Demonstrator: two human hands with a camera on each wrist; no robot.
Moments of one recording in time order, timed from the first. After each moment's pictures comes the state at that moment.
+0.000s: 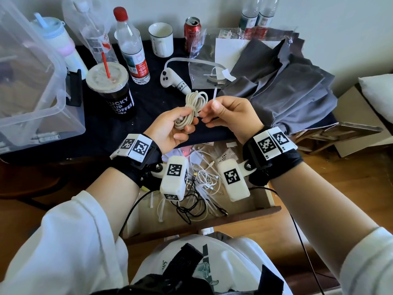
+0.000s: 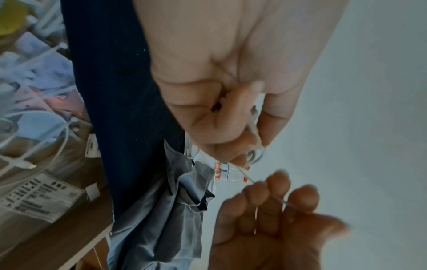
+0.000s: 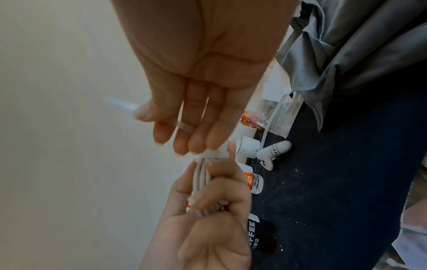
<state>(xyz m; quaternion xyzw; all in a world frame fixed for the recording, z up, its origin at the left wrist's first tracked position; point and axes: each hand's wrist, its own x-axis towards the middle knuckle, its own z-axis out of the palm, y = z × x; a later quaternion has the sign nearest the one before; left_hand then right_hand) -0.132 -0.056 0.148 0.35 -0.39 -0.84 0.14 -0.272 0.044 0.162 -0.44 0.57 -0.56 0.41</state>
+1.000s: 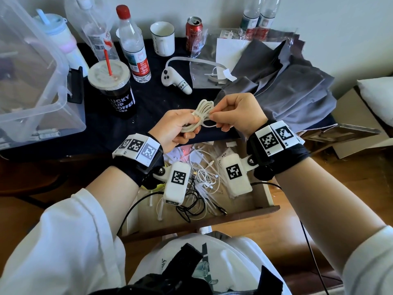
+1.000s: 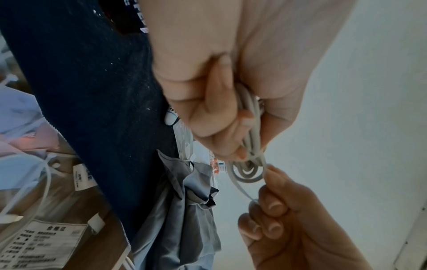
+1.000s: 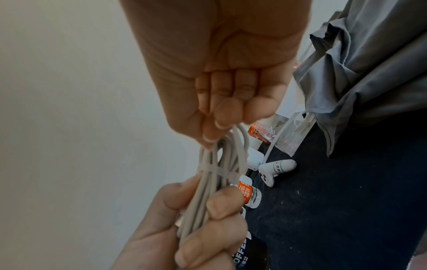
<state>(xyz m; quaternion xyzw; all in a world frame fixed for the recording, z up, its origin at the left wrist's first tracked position) -0.129 -0.049 0.150 0.32 -0.55 -0.76 0.12 -0.276 0.041 0.174 -0.40 0.72 -0.45 0.35</state>
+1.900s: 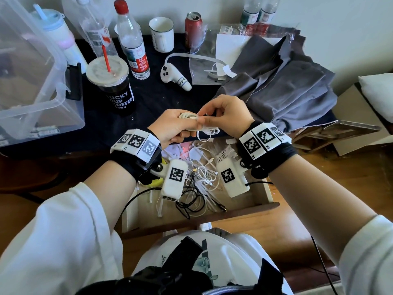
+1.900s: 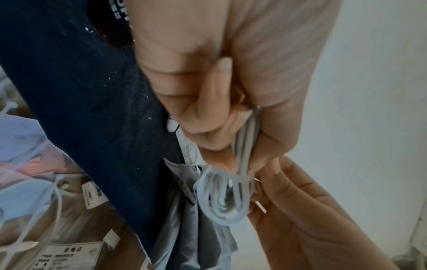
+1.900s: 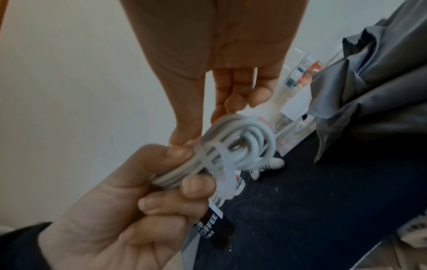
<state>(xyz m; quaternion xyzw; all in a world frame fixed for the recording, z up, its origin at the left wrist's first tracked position) -0.127 -0.052 0.143 0.35 -0.61 -0.70 0.07 -0.269 0.038 0.161 -0.53 0.74 -0.33 0.24</state>
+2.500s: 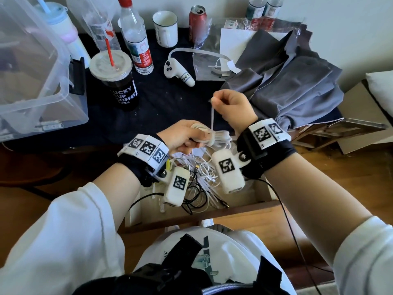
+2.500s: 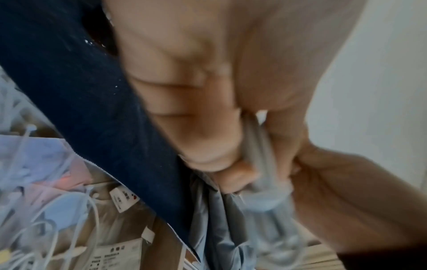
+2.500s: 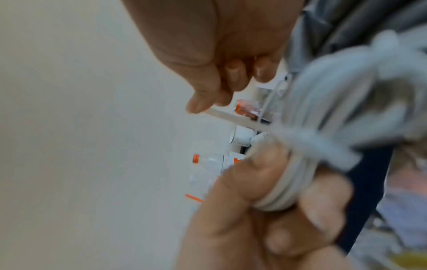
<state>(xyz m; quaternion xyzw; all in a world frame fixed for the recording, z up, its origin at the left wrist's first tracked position) -0.123 -0.039 0.130 0.31 -0.59 -0.74 -0.02 -0.265 0.028 0.144 -0.41 0.70 -0.51 0.30</state>
